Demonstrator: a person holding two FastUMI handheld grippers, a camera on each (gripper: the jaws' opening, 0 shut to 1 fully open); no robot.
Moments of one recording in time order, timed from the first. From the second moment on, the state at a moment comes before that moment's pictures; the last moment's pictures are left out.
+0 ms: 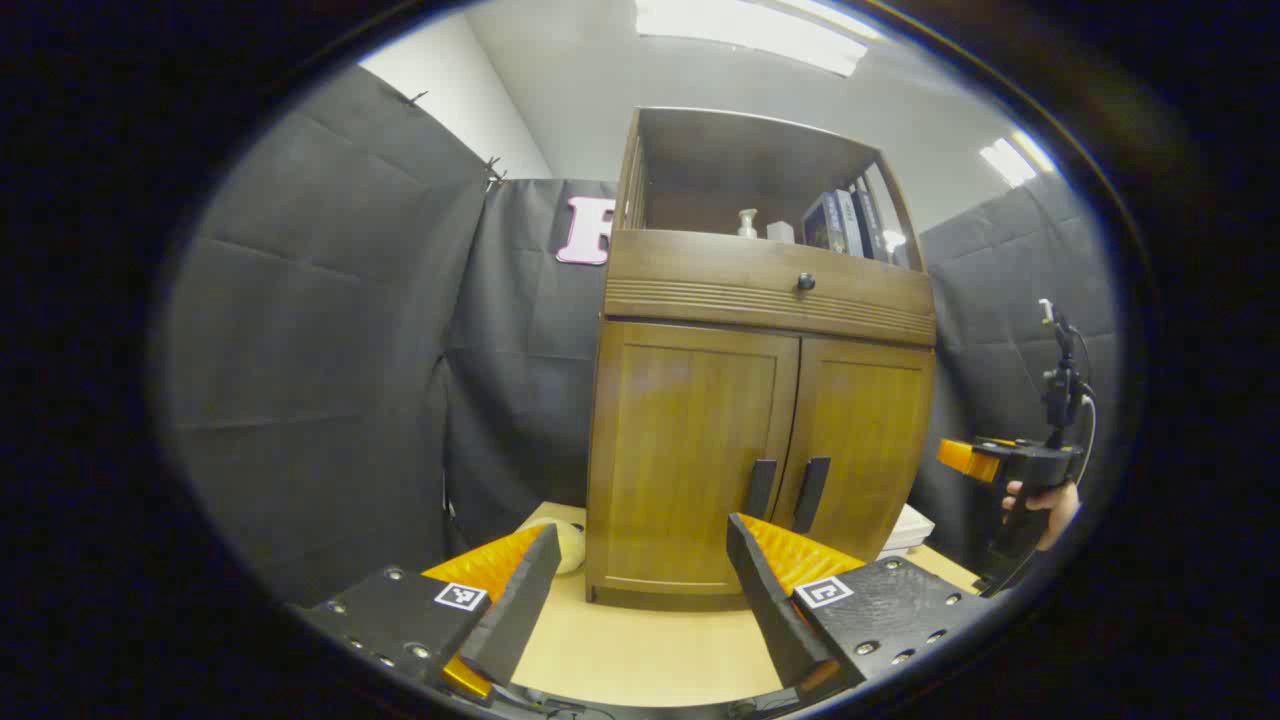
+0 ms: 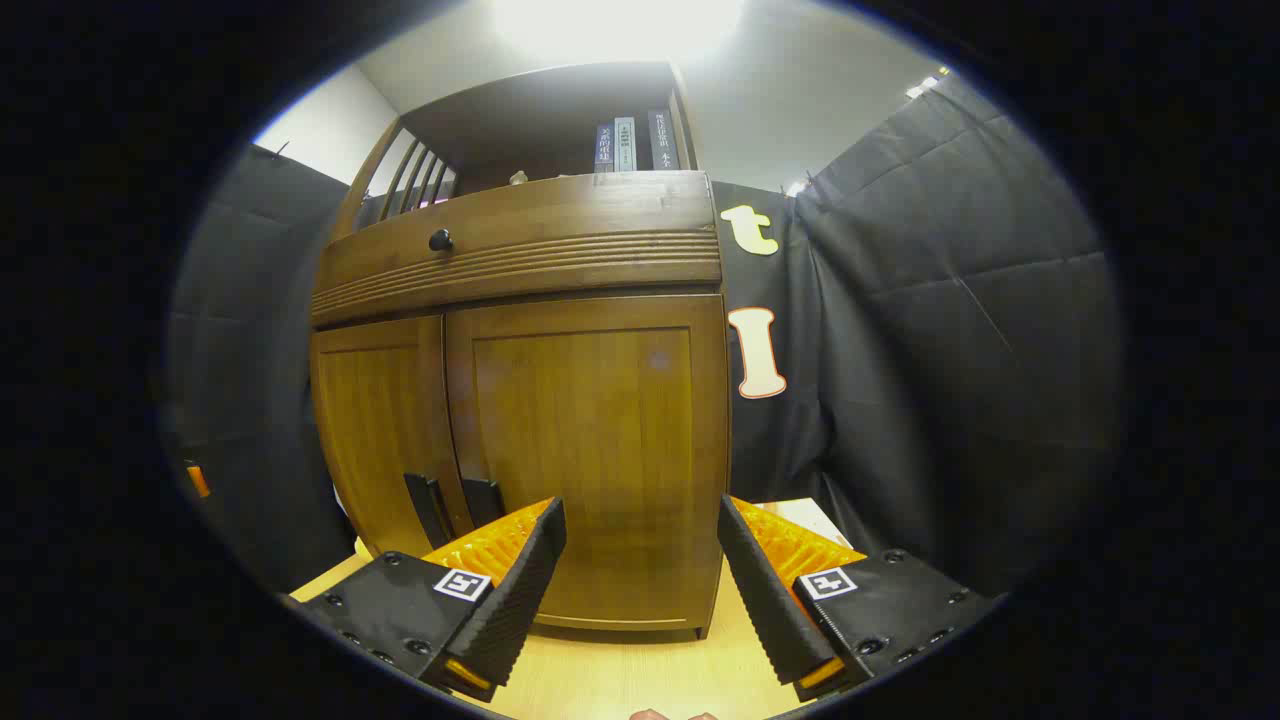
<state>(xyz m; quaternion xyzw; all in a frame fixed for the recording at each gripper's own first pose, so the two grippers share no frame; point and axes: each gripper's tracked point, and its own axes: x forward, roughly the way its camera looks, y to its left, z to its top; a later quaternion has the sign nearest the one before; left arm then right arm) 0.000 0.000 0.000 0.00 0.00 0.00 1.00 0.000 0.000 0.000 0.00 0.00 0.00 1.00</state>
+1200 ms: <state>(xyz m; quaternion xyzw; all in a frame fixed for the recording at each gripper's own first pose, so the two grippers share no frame) -0.036 0.009 -0.004 0.02 0.00 0.02 1.00 -0.008 0.005 -0.010 0.01 0.03 0.03 1.00</state>
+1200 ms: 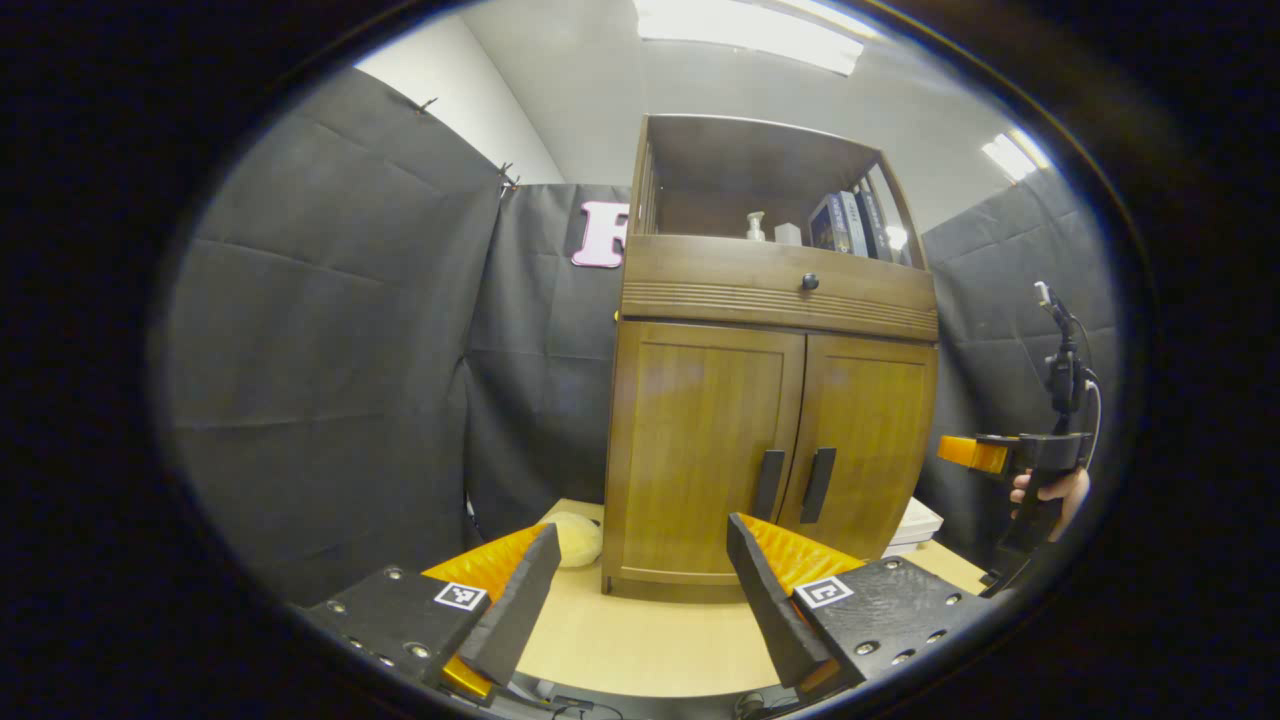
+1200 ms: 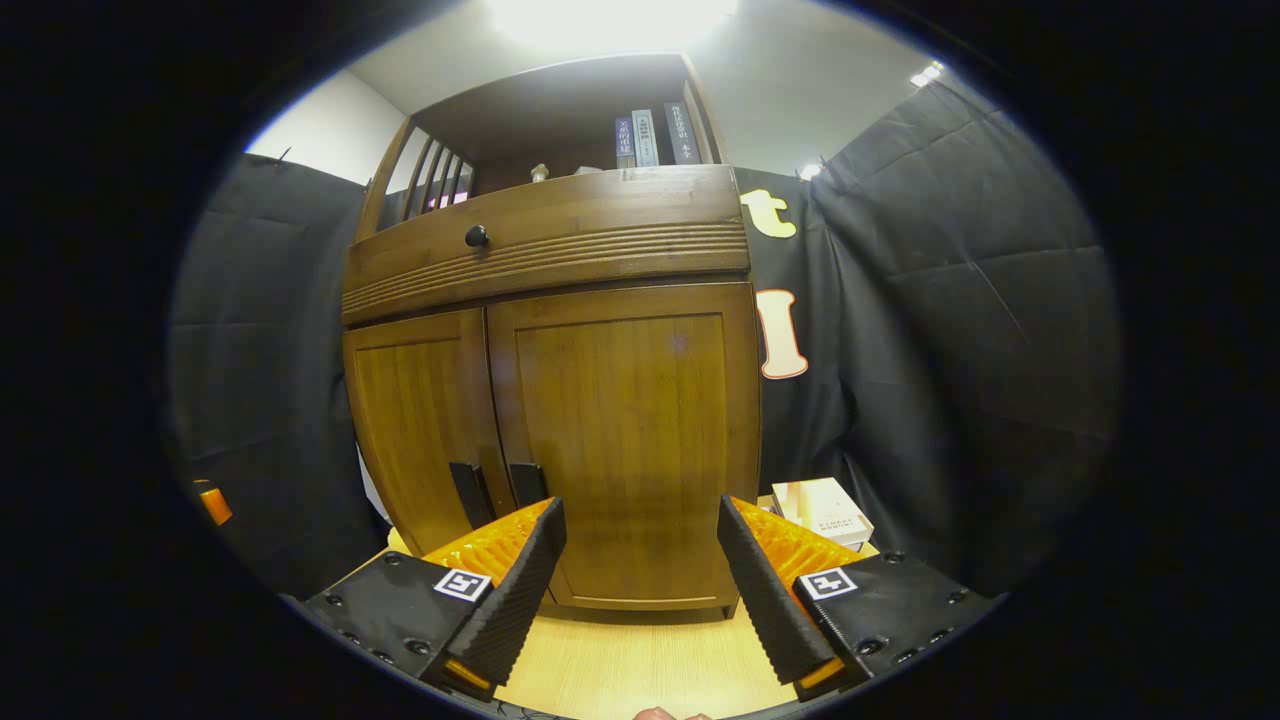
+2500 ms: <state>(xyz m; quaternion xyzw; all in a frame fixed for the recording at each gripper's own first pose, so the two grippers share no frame) -0.037 0.019 -0.065 -0.01 0.07 0.07 1.00 0.018 0.031 -0.030 -0.01 0.04 0.10 0.99</state>
